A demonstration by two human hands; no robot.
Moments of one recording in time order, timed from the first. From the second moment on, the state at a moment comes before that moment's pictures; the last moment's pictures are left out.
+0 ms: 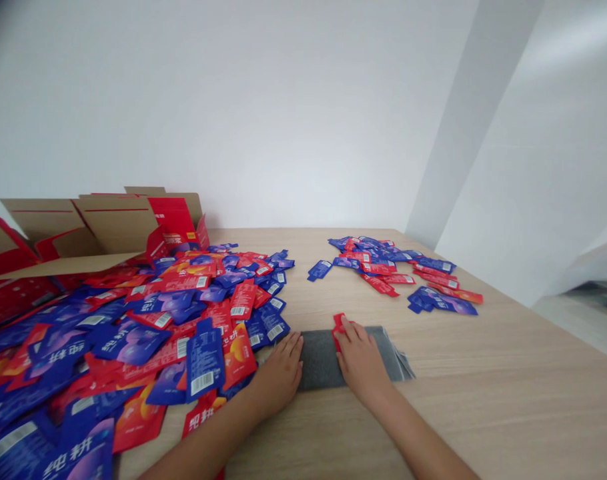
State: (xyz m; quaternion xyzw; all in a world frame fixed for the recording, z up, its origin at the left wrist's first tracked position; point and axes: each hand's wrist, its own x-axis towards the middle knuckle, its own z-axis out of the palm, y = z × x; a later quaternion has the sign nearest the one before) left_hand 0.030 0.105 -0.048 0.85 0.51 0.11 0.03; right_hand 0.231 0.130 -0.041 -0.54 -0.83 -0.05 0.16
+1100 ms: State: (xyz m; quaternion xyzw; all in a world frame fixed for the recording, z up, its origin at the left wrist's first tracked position) left_hand 0.032 0.107 -0.048 0.85 0.51 0.10 0.01; right_hand 0.207 0.145 -0.073 -0.48 -0.86 -0.07 0.16
